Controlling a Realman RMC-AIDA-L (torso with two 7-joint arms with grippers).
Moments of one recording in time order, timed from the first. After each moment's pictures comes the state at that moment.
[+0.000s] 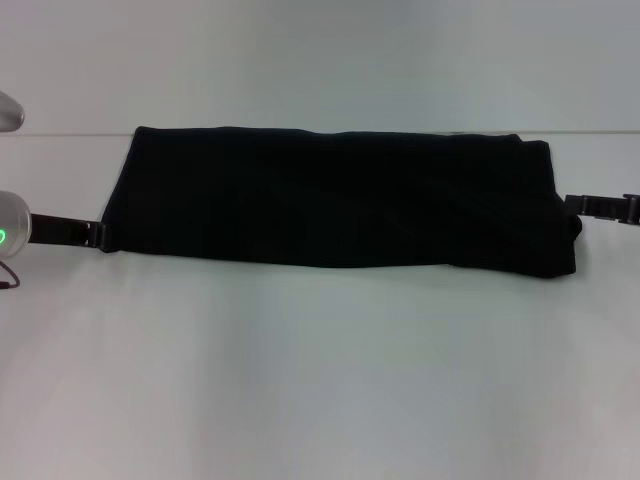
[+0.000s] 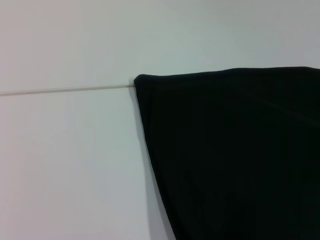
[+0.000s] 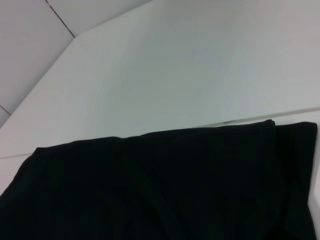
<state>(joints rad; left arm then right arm) -0.66 -2.06 0.79 0.80 2.62 0.93 -2.36 0.65 1.93 -0.50 -0.57 -2.24 -1.19 2.02</state>
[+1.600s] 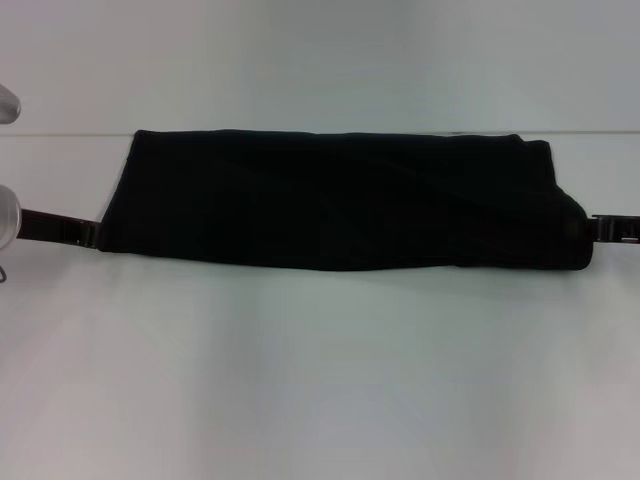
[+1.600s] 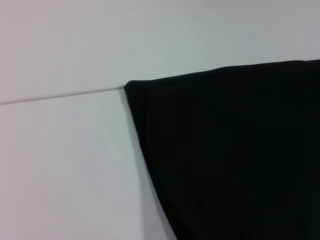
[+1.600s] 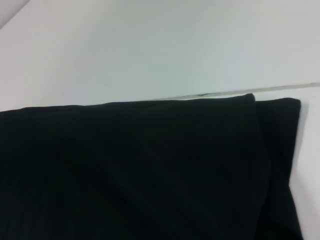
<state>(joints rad) -0.66 -2.05 0.79 0.86 2.65 1.02 -2.34 0.71 1.94 -0.57 -0.46 -2.31 -0.98 1.99</state>
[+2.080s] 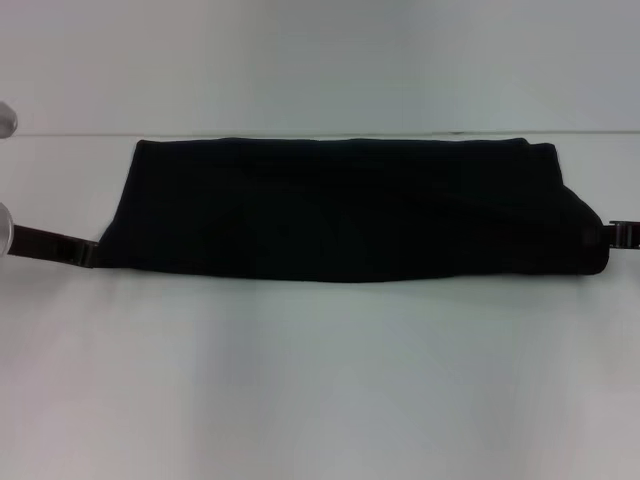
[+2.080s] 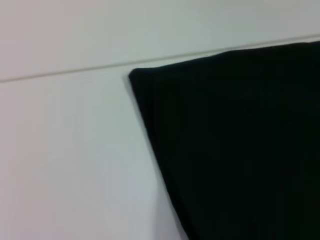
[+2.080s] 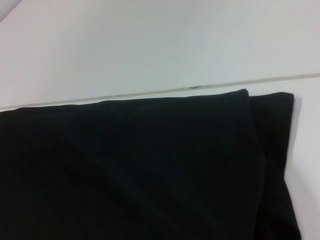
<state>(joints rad) -0.63 -2.06 0.79 0.91 2.67 1.10 -2.33 0.69 1.92 -0.57 -0.46 -2.31 -1.03 2.01</state>
